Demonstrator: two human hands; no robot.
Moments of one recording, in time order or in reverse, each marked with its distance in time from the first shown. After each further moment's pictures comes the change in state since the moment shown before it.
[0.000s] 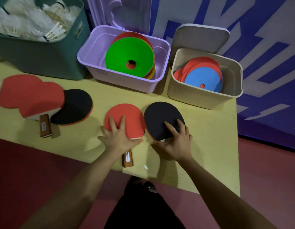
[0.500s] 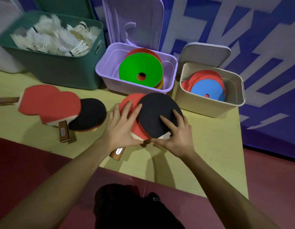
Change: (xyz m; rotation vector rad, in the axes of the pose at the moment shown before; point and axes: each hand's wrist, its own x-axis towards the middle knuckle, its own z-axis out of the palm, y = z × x) left_hand -0.006 -0.034 -0.085 0.143 0.460 0.604; right_hand 0.007 -0.070 -0.035 -0.001 0.181 -0.294
